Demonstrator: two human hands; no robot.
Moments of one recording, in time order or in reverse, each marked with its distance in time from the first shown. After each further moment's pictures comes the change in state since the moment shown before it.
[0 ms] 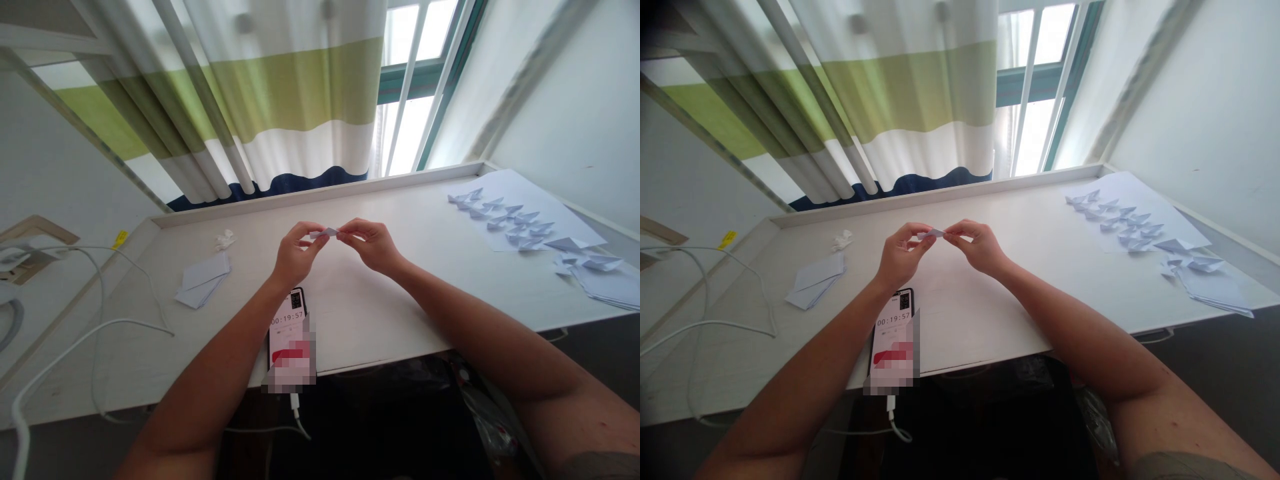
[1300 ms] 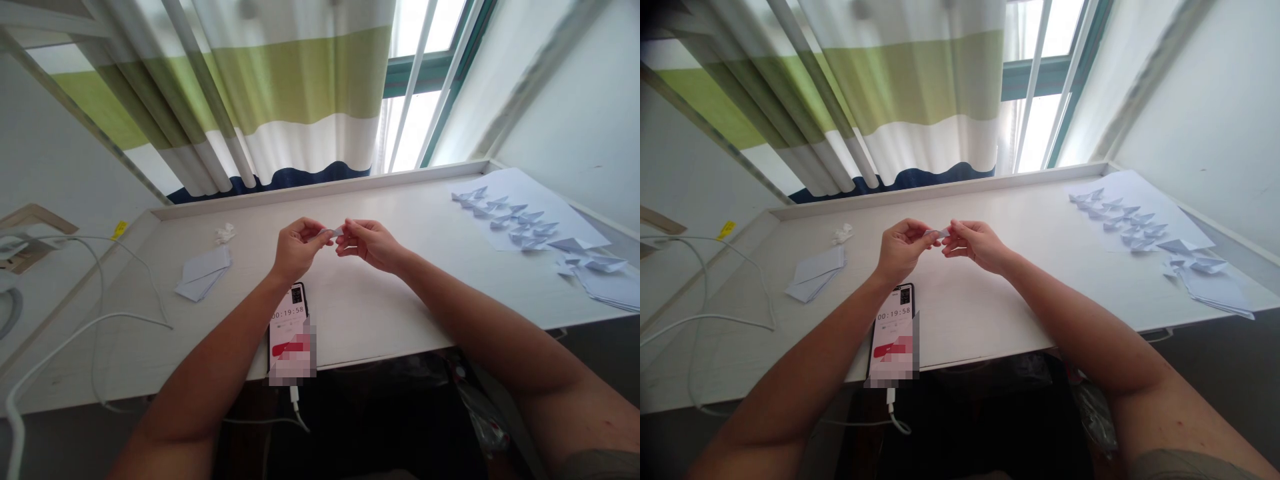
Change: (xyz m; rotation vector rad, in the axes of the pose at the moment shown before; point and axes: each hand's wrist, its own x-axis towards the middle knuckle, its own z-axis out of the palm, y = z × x) left_hand 0.000 0.003 0.008 -0.329 0.018 -0.147; right_hand 0.002 -0.006 -0.002 0.561 -0.202 0.482
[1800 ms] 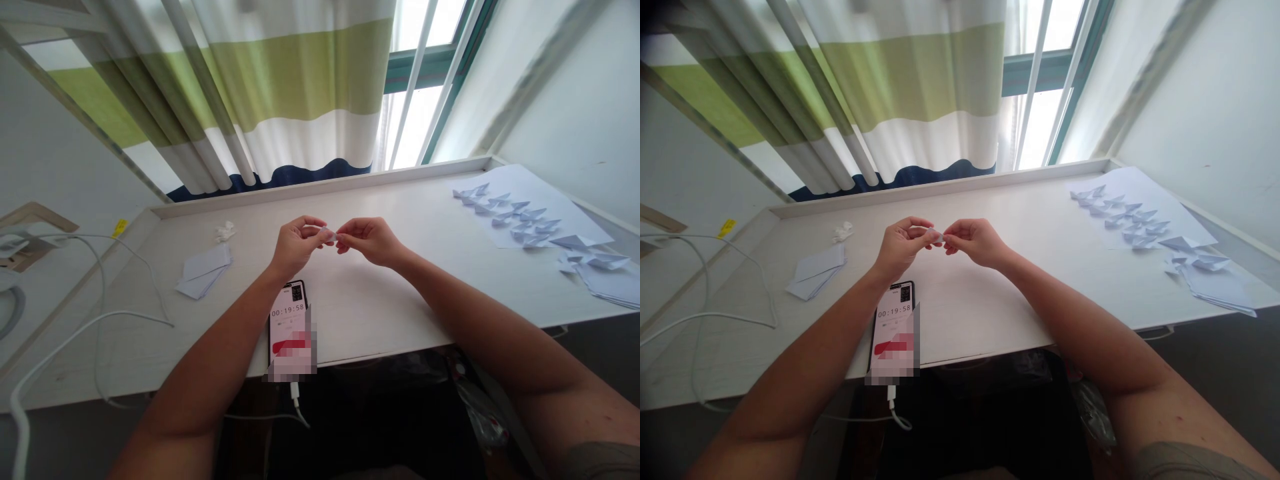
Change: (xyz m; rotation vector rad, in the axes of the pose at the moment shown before) left_hand 0.002 0.003 -0.007 0.013 -0.093 -0.124; right_hand -0.004 0.000 0.003 -0.411 0.051 -0.230
